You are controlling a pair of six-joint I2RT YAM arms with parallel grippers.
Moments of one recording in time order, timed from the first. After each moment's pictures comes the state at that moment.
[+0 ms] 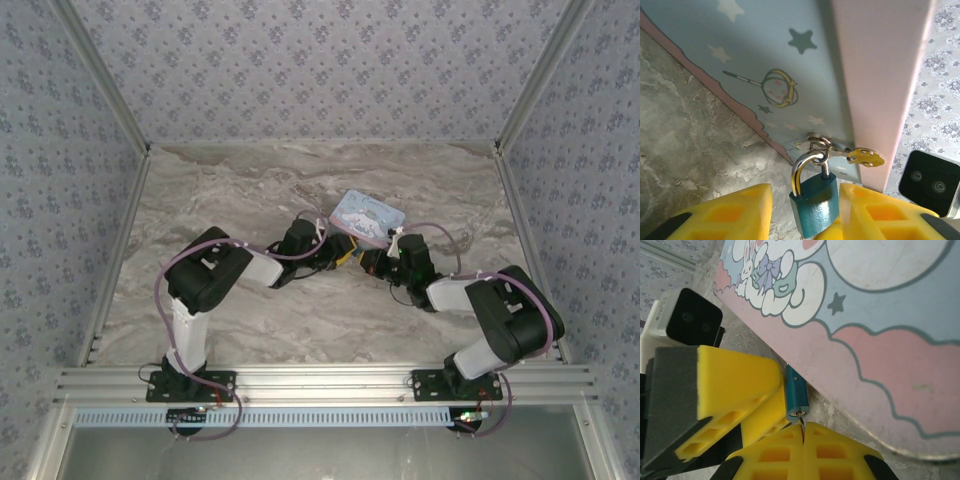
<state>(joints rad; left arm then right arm) -0.74 2.03 0.90 0.70 0.41 -1.35 0.43 1.51 0.40 0.57 -0.34 0.83</state>
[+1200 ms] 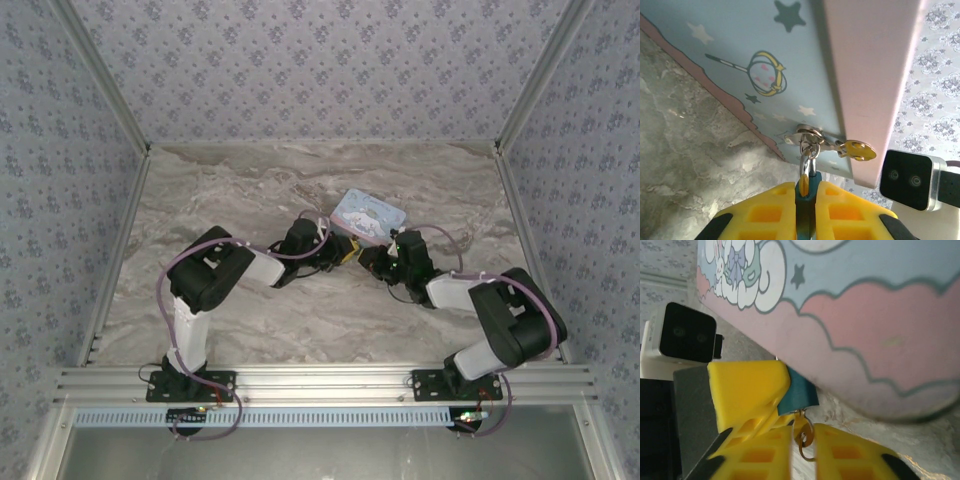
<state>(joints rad) -0.75 2.04 0.92 0.72 0.42 -1.38 0.44 1.47 0.45 0.42 -0.34 0.99</state>
